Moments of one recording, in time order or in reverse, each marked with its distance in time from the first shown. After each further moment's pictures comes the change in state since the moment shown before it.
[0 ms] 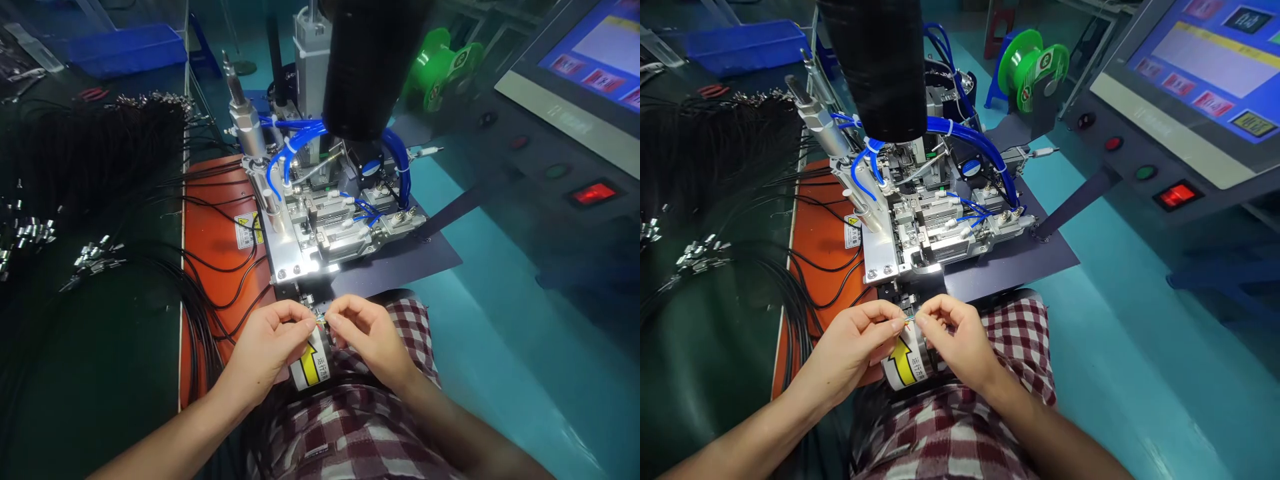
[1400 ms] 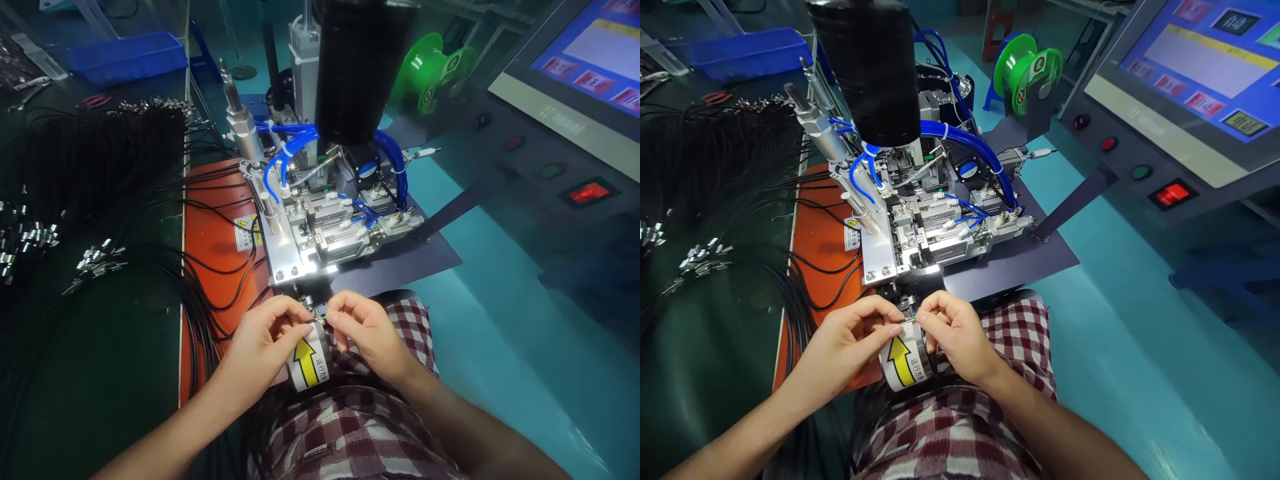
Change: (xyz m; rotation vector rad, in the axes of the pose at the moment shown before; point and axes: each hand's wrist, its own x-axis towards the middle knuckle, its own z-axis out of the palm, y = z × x) left_hand 0.003 0.000 -0.015 0.529 0.017 0.448; right_hand 0.005 -0.001 -0.003 0.126 -0.059 0.102
